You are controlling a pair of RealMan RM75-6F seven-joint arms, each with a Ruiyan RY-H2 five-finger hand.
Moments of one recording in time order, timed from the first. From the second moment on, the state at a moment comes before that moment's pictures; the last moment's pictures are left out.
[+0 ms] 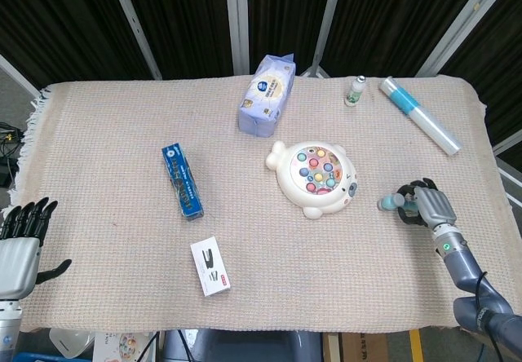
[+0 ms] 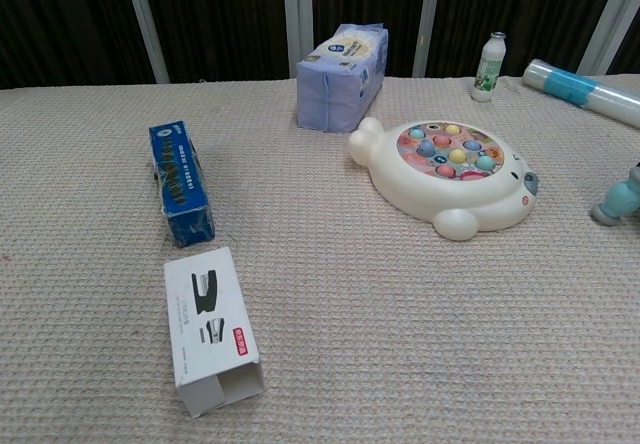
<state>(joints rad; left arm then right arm) -0.05 -1.14 -0.04 -1.83 1.46 1.51 0.33 0.50 -1.42 0.13 -1.01 -1.30 0.78 0.36</state>
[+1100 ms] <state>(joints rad) -0.06 -1.14 -0.04 -1.82 1.44 1.50 0.33 0.50 -1.44 0.13 -0.99 -1.31 0.82 0.38</state>
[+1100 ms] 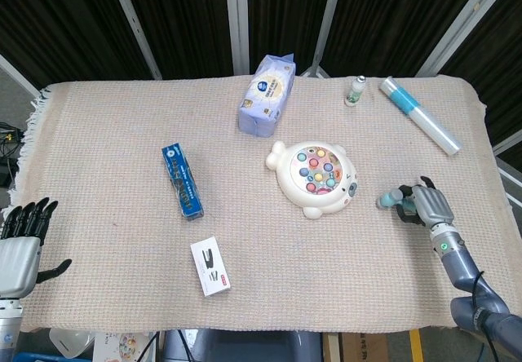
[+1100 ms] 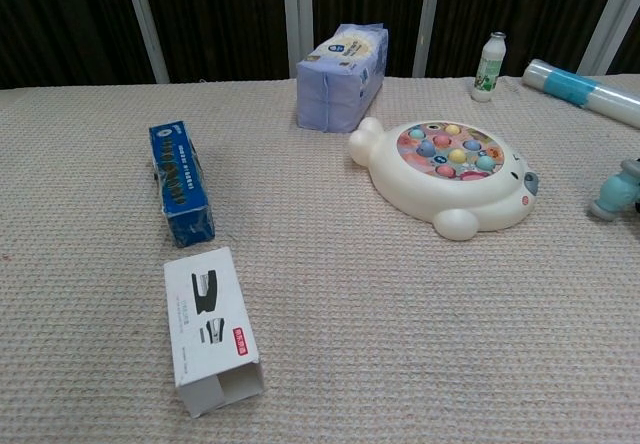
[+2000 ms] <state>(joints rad) -0.09 -1.14 -0.04 -1.82 1.45 1.46 0.33 0.62 -1.25 0.20 -1.38 -1.38 0.91 0.07</state>
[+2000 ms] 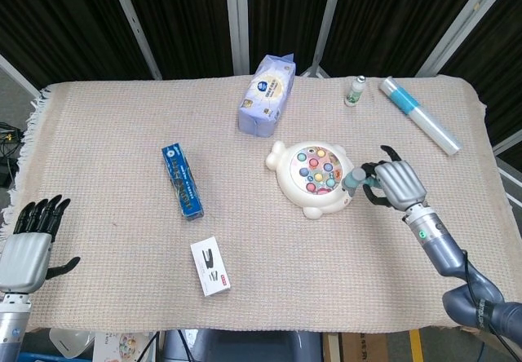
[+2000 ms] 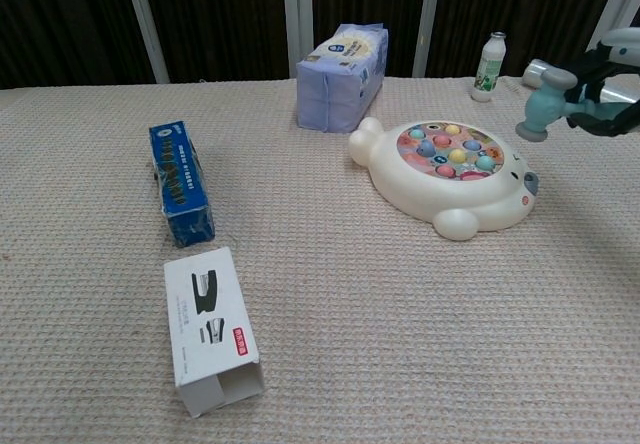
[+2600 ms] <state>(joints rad) -0.10 -1.14 -0.04 -1.79 1.42 1.45 0.30 0.77 -1.31 0.22 -1.39 -1.17 0.76 -0.22</state>
